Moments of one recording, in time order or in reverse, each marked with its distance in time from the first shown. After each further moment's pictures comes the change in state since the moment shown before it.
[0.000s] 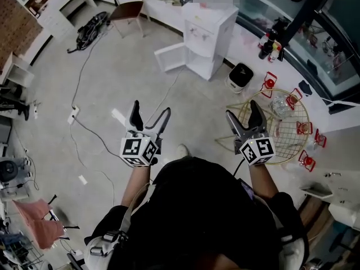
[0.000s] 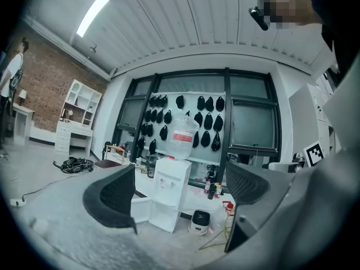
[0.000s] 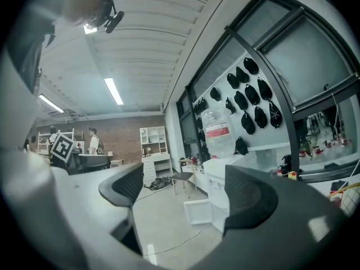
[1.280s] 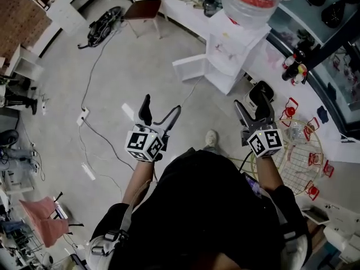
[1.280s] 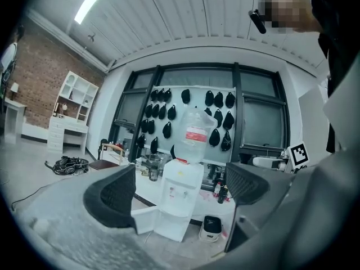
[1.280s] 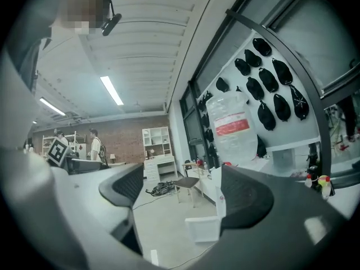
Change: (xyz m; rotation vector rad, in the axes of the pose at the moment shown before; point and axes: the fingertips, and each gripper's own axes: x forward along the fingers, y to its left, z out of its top) left arm 0.154 0.122 0.021 -0.017 0.039 -0.033; right arm 0.236 -0.040 0.008 0.020 -0.001 0.075
